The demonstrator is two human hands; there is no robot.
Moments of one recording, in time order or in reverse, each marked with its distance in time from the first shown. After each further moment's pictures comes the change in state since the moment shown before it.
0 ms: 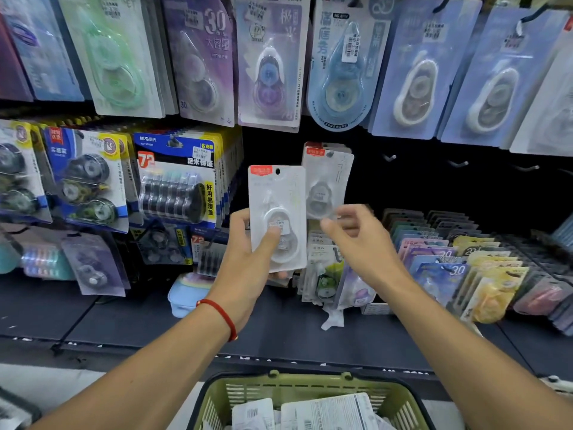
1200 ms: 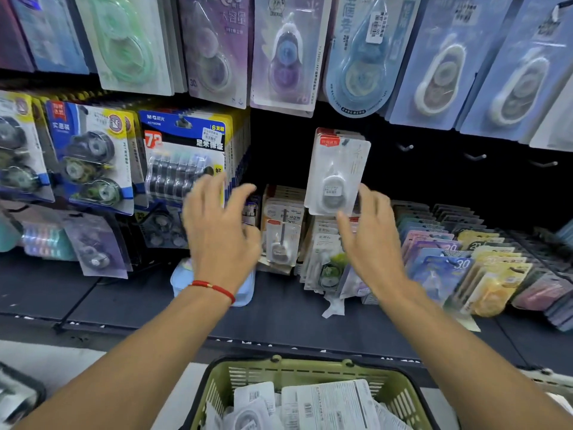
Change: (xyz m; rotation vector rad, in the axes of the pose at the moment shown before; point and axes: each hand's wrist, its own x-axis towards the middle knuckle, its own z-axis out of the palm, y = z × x) left_hand 0.019 -0.002 -0.042 1.135 0.351 0.540; right_hand 0.008 0.023 0.020 -0.589 0.240 -0.249
